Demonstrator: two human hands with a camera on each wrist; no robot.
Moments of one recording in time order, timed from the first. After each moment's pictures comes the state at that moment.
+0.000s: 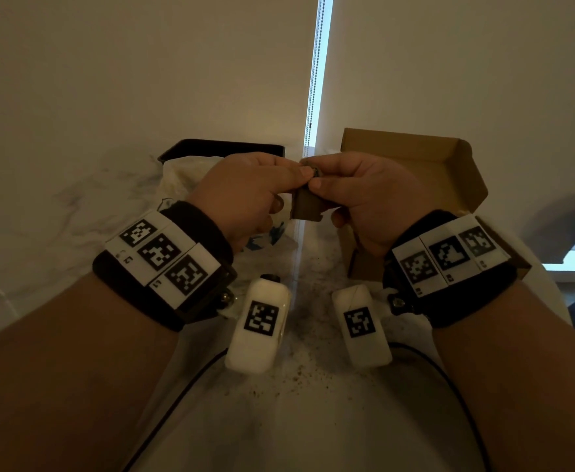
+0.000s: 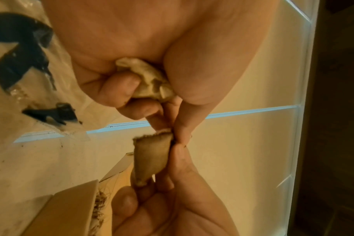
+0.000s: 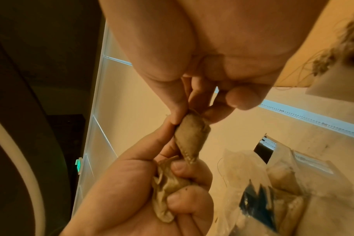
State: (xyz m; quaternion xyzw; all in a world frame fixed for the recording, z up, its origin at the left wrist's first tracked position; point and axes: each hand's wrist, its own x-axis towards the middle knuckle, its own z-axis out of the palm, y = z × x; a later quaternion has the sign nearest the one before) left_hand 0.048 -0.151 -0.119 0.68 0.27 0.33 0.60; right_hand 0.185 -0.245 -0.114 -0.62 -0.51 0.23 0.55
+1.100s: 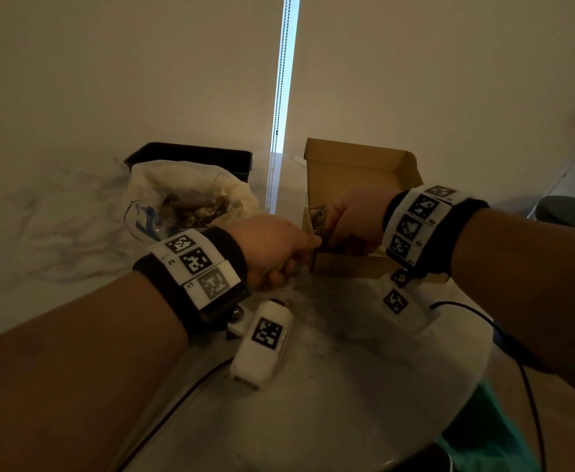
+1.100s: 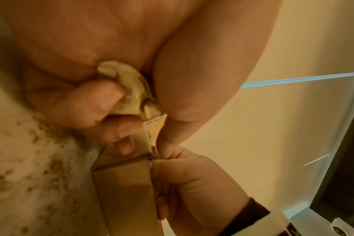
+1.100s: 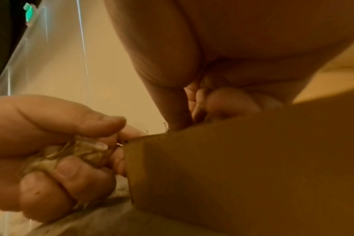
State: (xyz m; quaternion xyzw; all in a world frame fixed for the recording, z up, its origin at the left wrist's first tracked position) left_hand 0.084 -0.181 -0.149 0.69 0.32 0.04 0.65; right_hand 0.217 -0.271 -0.089 -0.87 -0.42 0.21 0.12
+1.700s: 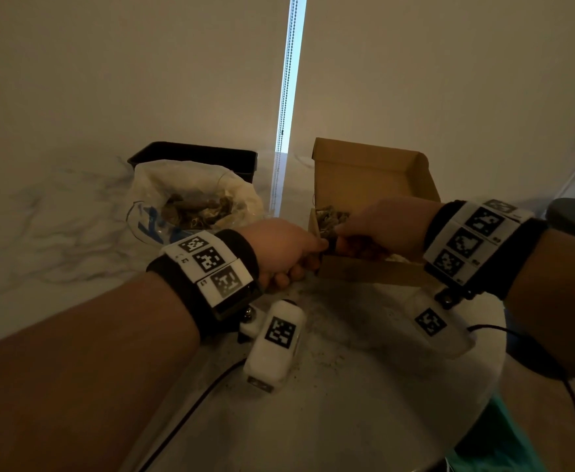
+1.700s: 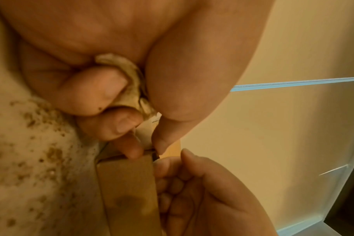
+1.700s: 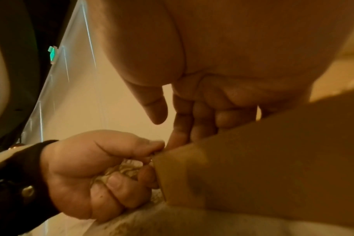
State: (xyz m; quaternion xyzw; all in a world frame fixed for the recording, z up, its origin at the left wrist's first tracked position) left_hand 0.101 -0.175 -0.154 0.70 0.36 -0.02 0.61; right_hand 0.216 -0.300 -0.085 -0.85 -0.44 0.25 0.14
